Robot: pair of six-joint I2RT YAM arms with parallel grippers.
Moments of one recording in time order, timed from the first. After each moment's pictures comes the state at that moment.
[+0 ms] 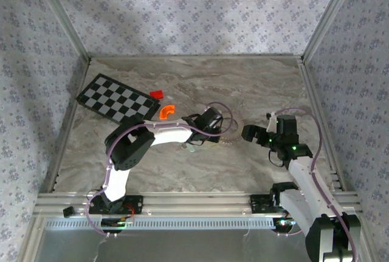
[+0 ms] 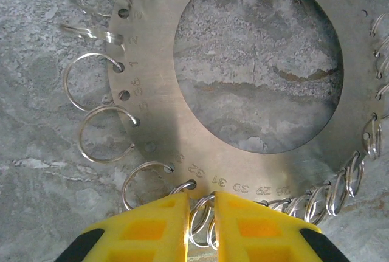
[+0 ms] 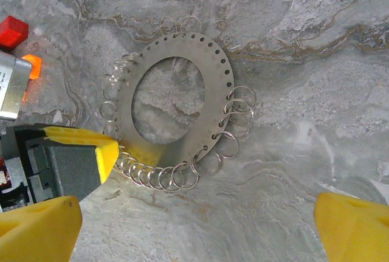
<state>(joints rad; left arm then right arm) -0.97 1.99 1.25 -0.21 -0.04 -0.60 0.08 0.83 0.48 -0.43 -0.33 0.37</state>
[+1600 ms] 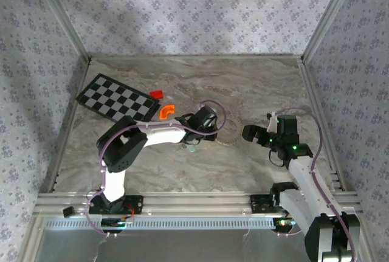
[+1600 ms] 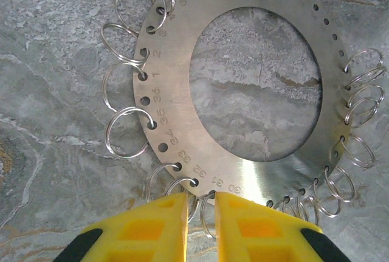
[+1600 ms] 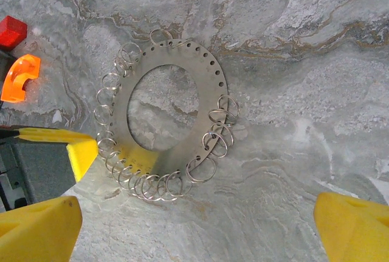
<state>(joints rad) -0.94 1.91 1.17 -0.16 -0.01 -0.66 0.07 0.83 0.48 -0.44 -0.34 0.37</state>
